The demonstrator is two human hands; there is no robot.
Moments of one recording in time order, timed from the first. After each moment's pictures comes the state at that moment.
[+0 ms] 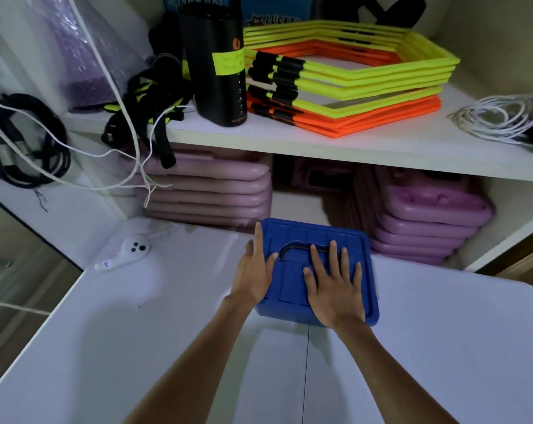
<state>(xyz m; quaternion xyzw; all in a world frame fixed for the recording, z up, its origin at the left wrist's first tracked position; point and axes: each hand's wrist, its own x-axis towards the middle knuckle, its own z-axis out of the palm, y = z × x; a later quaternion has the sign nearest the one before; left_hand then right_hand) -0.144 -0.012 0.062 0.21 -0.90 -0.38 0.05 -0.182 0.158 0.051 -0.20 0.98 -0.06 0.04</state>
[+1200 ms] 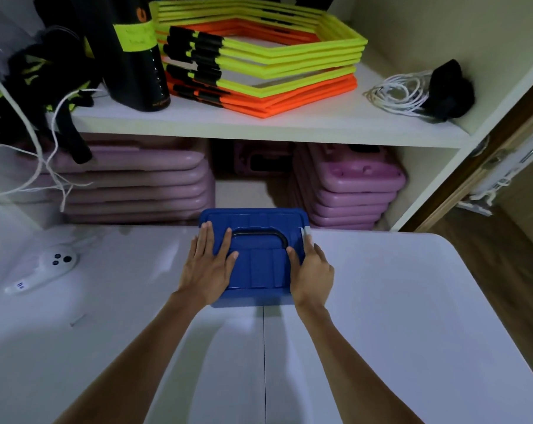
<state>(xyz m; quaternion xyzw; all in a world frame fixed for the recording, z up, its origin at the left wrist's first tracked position) -0.139 -0.003 0.048 0.06 -1.00 -0.06 -0.01 -0.177 0.190 0.051 0.04 0.96 -0.28 -0.10</state>
